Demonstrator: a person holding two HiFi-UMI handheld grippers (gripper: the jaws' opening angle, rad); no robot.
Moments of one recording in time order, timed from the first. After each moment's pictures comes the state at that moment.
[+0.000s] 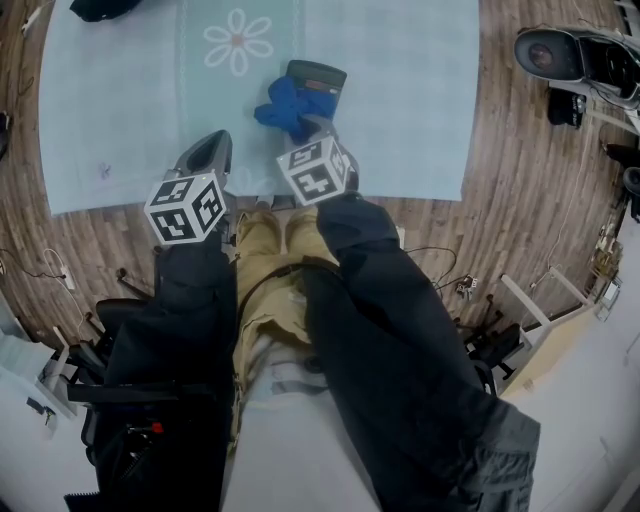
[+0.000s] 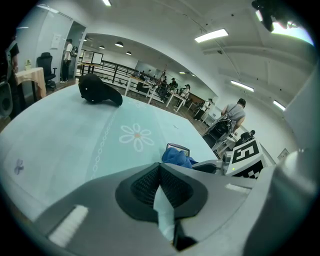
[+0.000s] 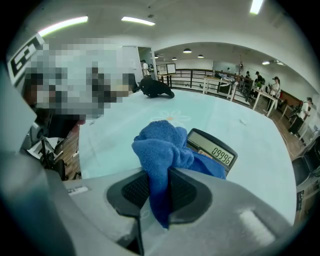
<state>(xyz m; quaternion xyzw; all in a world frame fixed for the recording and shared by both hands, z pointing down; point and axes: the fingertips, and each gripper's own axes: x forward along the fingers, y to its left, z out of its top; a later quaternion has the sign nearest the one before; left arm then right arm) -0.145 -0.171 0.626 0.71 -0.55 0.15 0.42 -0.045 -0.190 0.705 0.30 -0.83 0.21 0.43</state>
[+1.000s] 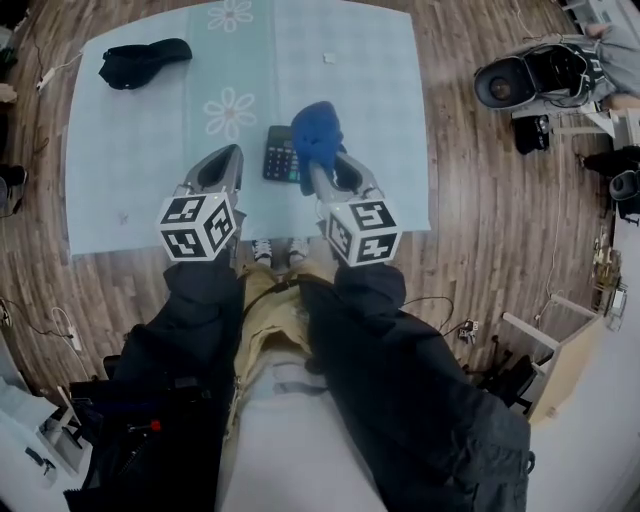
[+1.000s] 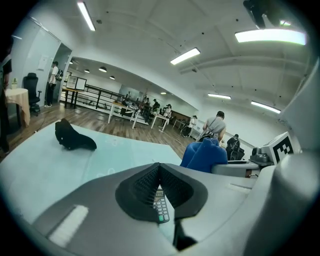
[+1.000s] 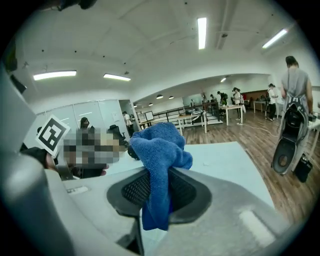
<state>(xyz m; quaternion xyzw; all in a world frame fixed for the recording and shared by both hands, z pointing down) -0.096 -0.225 0.469 0.79 -0.54 0.08 0.29 0.042 -0.220 0.472 0.45 -0.85 0.22 0.16</state>
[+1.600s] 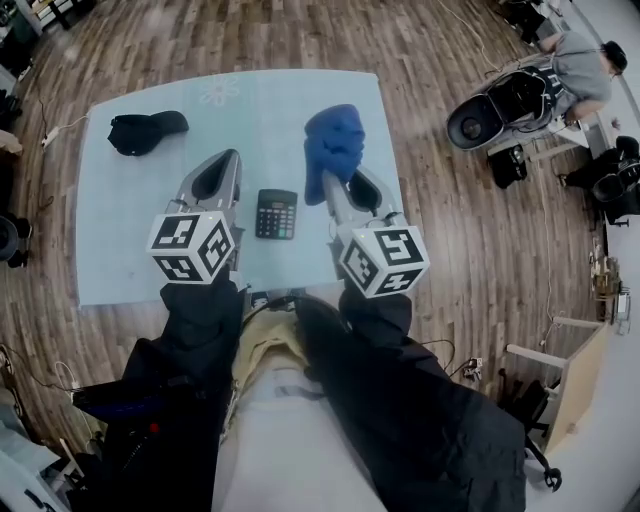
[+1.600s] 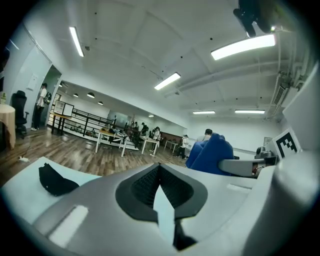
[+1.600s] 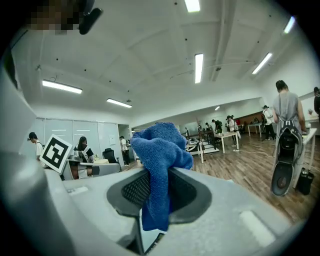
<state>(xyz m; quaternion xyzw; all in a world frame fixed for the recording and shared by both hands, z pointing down) -0.063 -0.274 0.321 0.83 -0.53 -0.01 0.16 0.088 -0.255 0.312 0.50 -0.85 0.12 0.03</state>
